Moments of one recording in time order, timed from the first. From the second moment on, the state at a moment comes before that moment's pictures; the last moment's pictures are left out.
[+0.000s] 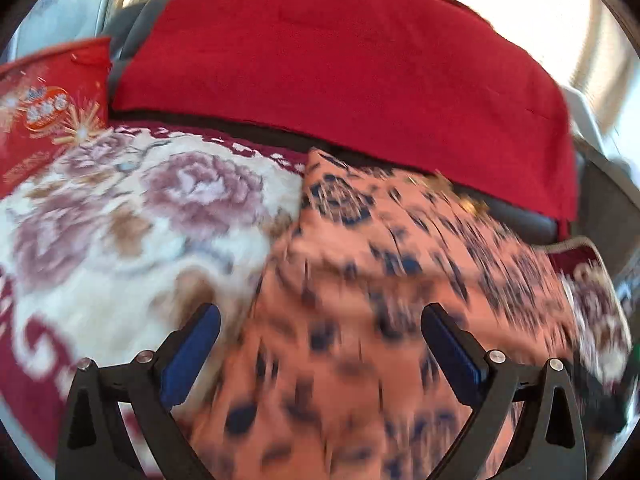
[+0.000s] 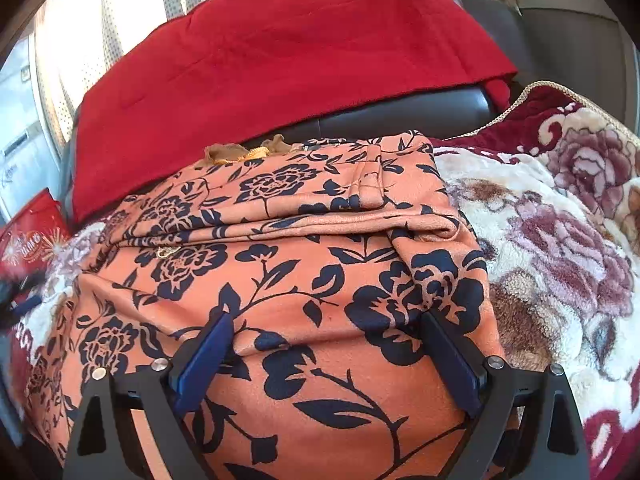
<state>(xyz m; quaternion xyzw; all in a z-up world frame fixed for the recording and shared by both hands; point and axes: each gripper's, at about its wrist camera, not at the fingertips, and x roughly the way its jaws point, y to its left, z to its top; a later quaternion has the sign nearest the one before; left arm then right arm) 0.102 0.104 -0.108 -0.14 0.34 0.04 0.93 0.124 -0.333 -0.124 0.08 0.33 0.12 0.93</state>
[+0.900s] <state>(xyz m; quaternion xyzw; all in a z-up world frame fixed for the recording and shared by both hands) -0.006 0.149 -0.156 -0.16 0.40 0.13 0.90 0.039 -0.341 -0.123 0.05 0.31 0.10 0.94</state>
